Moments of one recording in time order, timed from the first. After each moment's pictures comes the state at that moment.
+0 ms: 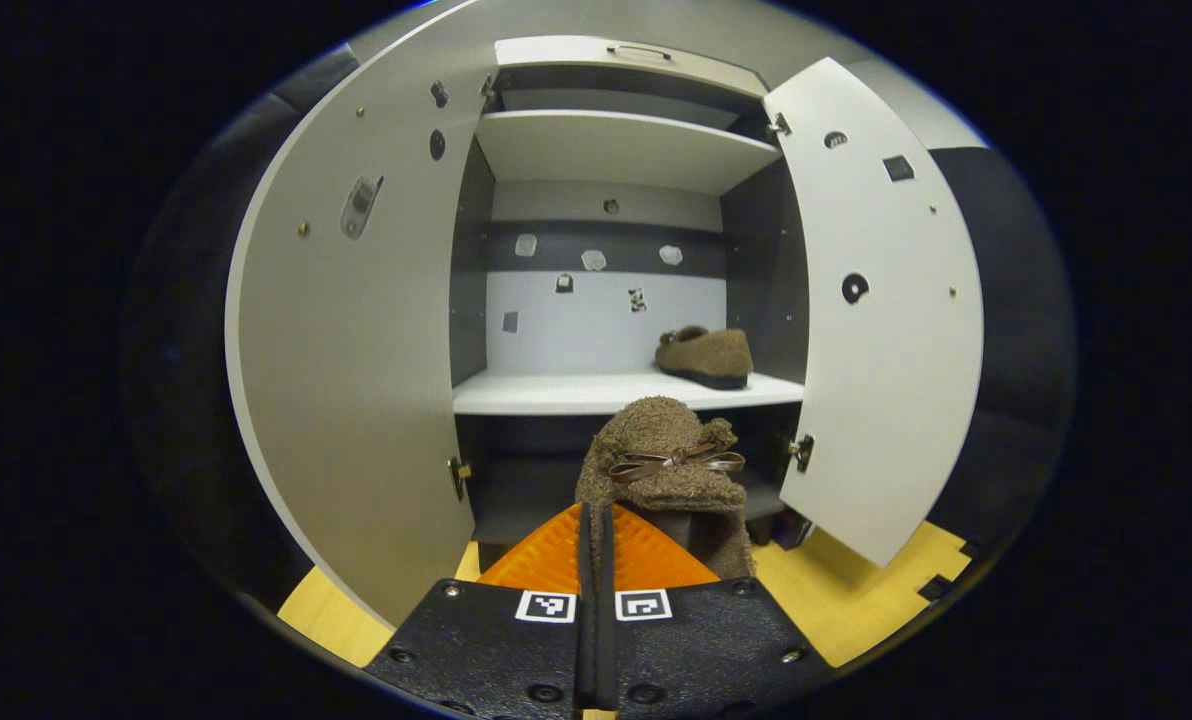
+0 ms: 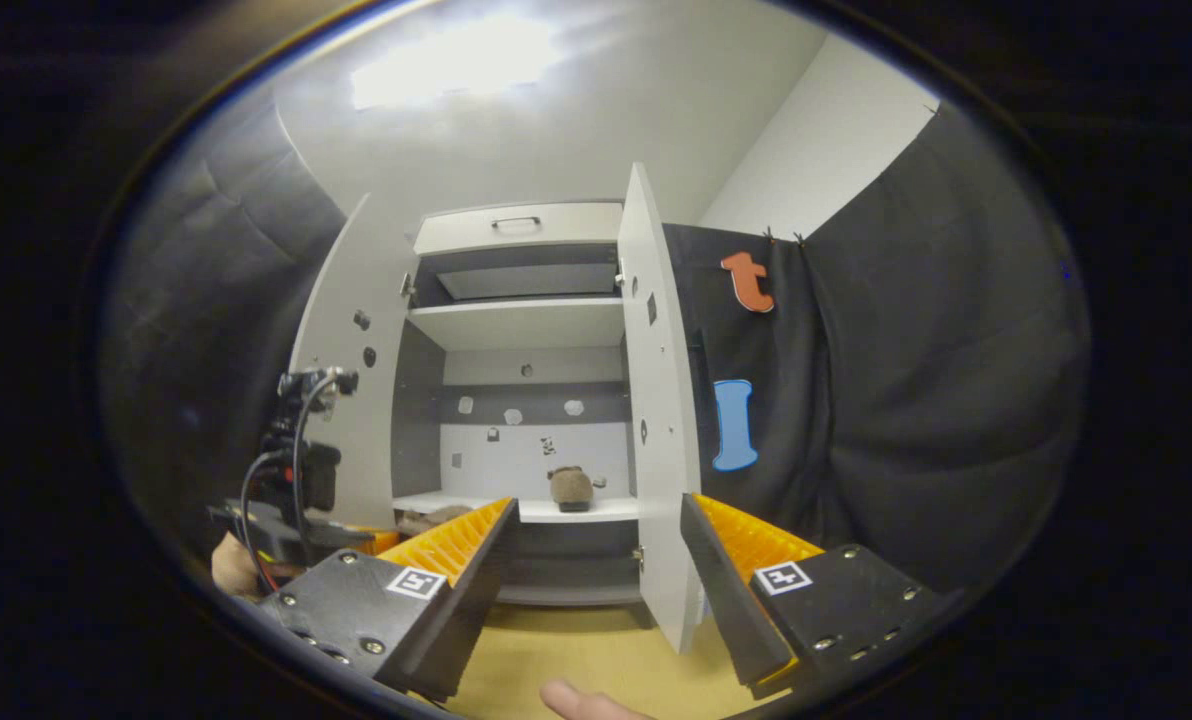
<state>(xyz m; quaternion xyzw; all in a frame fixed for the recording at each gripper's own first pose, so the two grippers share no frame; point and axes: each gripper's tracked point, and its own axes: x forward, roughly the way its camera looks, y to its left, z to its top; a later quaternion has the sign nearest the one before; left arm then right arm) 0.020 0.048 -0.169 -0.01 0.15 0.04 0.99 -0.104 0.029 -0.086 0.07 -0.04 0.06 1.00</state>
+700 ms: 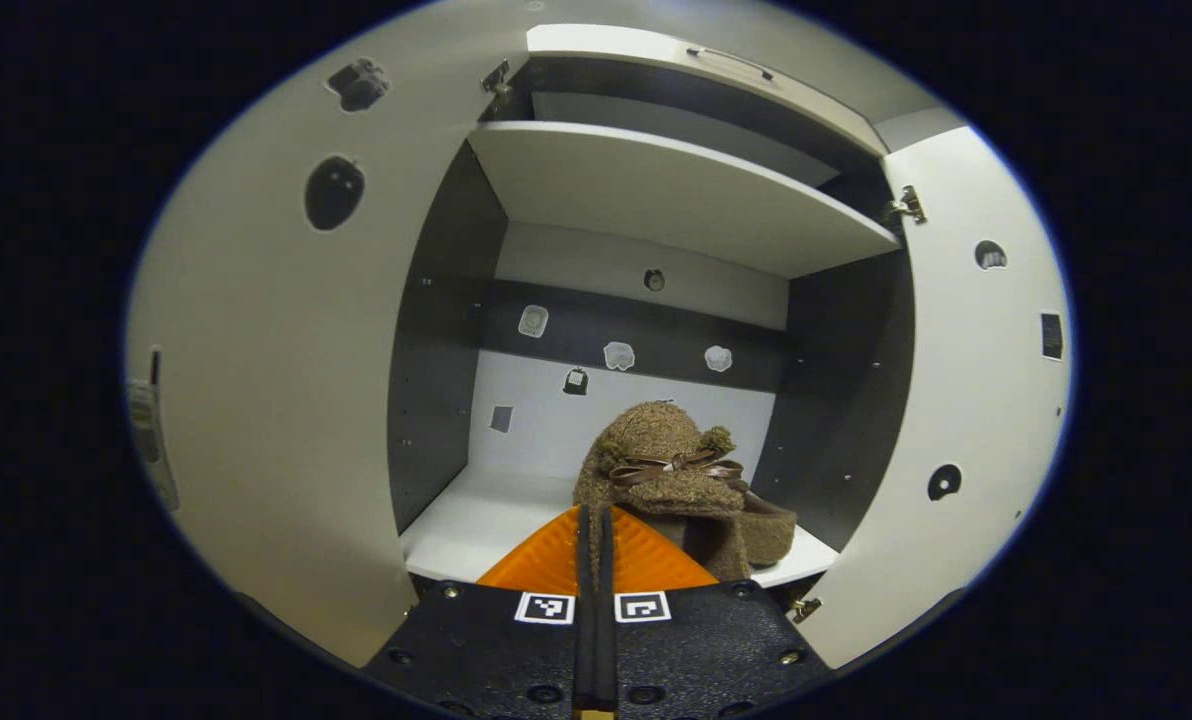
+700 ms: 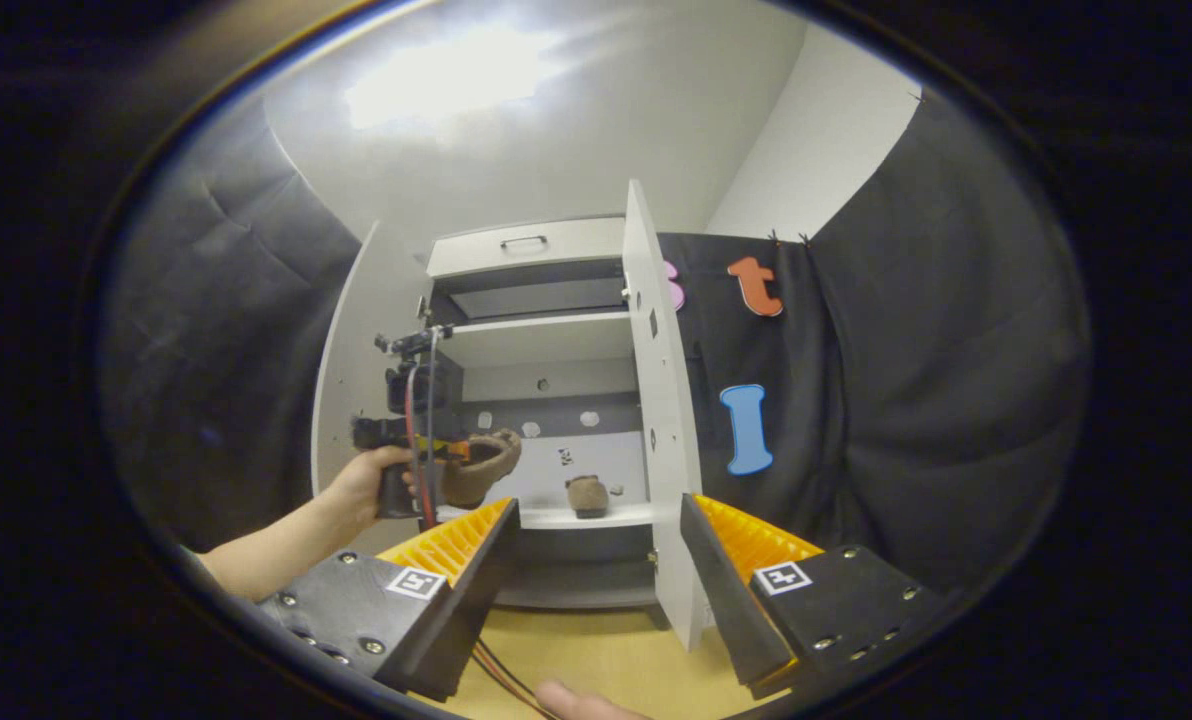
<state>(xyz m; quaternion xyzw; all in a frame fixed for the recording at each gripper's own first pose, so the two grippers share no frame) 0.217 0.079 -0.089 -0.07 0.12 0.06 0.99 -0.126 0.025 -0.078 0.09 -0.05 0.11 0.99</state>
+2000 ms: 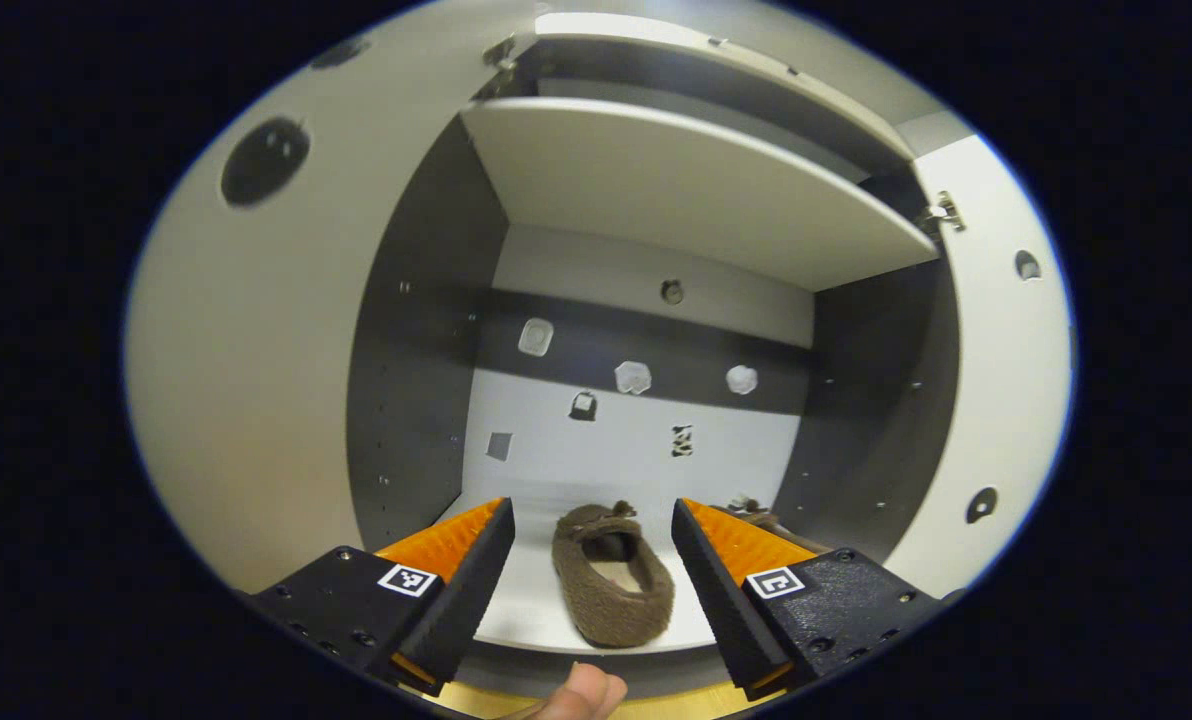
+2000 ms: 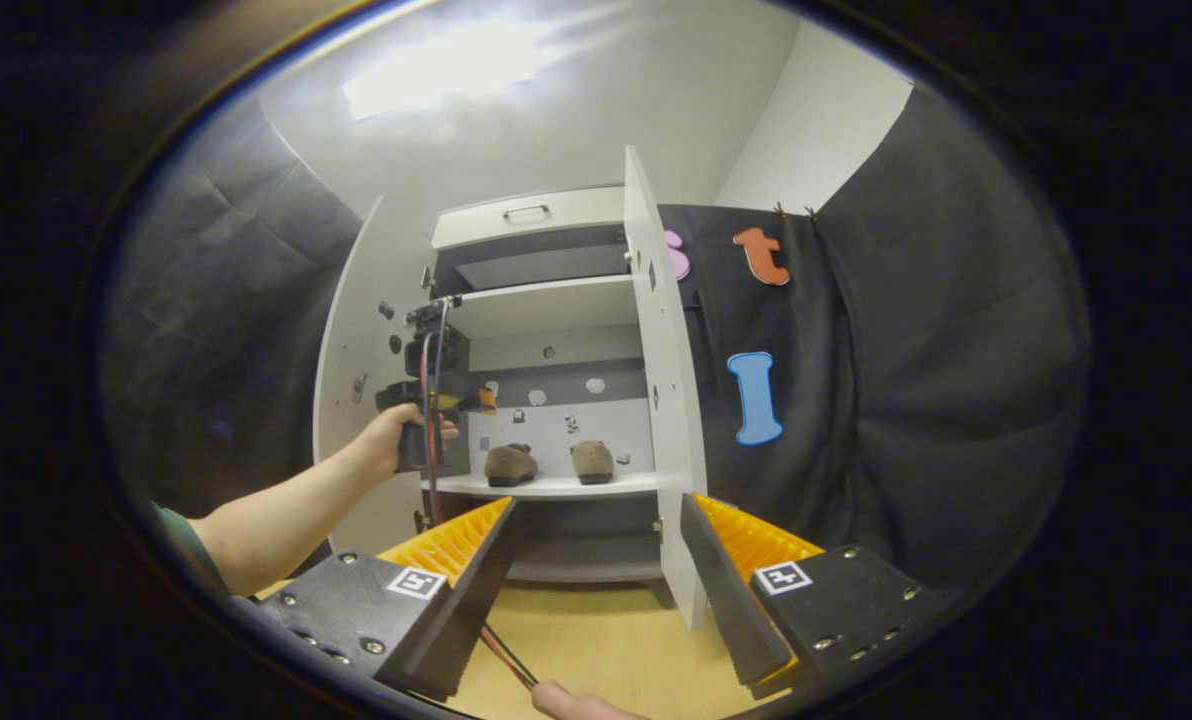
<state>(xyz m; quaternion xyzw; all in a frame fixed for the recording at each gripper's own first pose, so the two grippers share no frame) 0.217 0.094 -0.059 -0.05 0.07 0.06 0.99 -0.115 0.020 -0.123 0.09 -0.02 0.11 0.99</state>
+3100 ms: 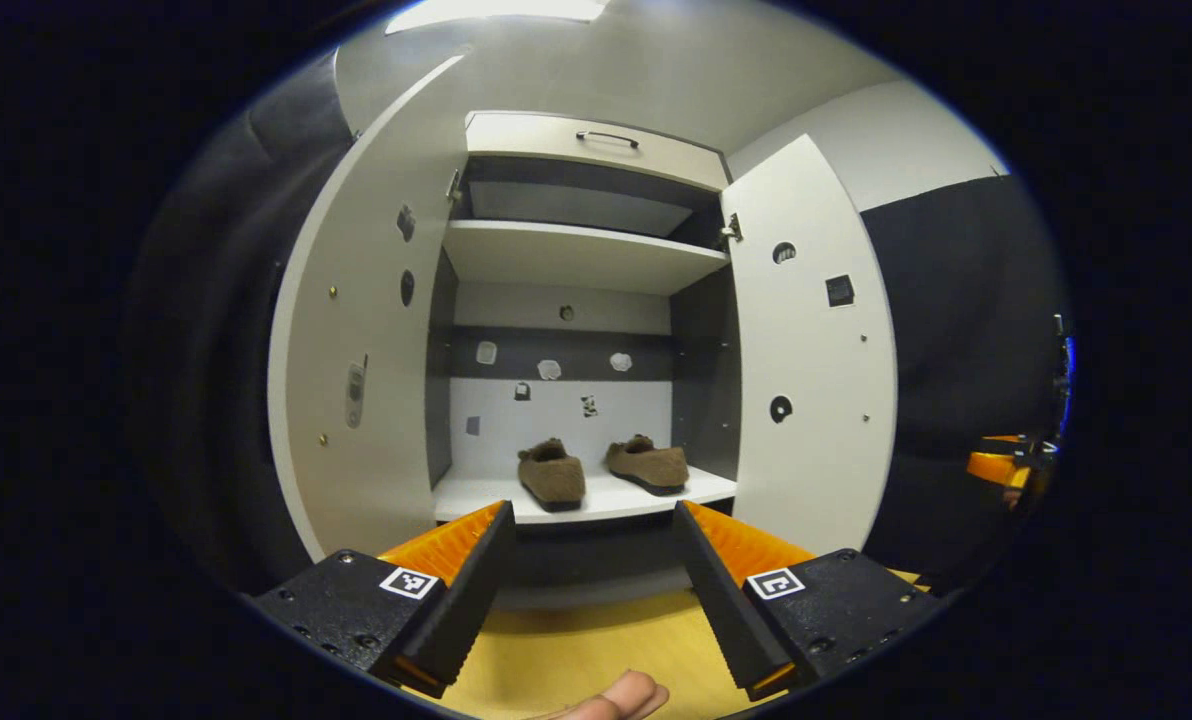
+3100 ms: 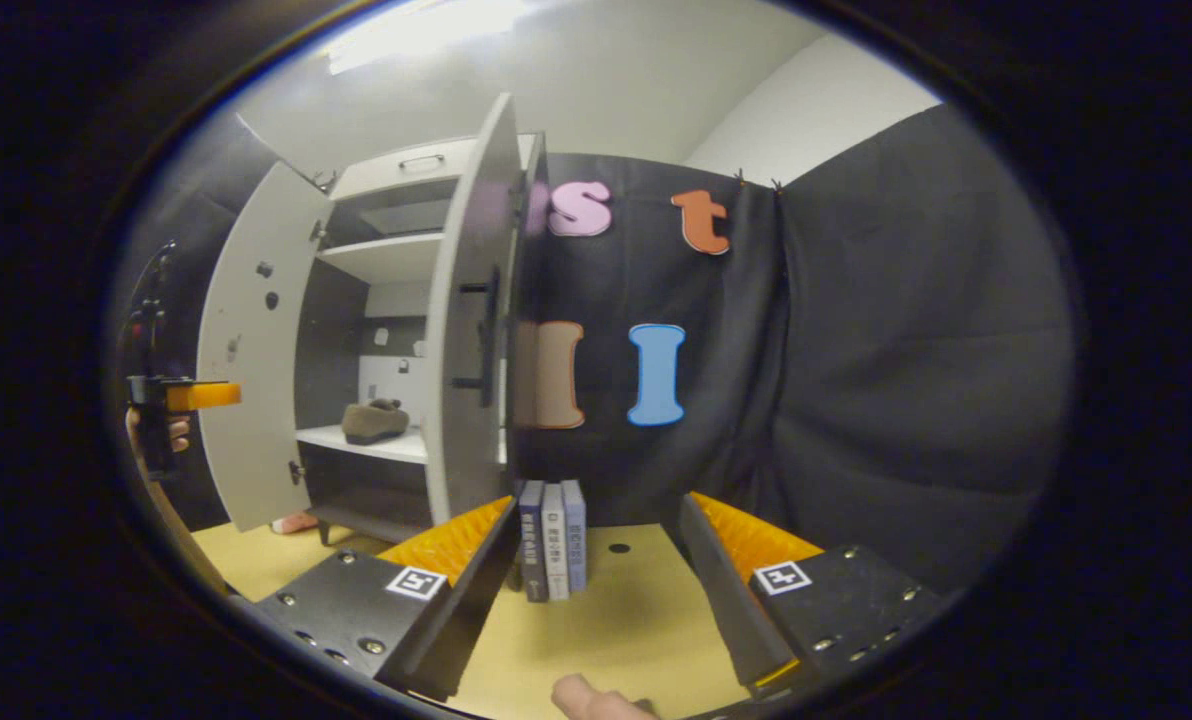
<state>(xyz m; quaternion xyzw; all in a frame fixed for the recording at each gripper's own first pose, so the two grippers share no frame) -0.011 0.013 -0.079 -0.02 0.06 -0.06 1.00 0.012 -0.217 -0.115 0.00 0.09 0.05 1.00</state>
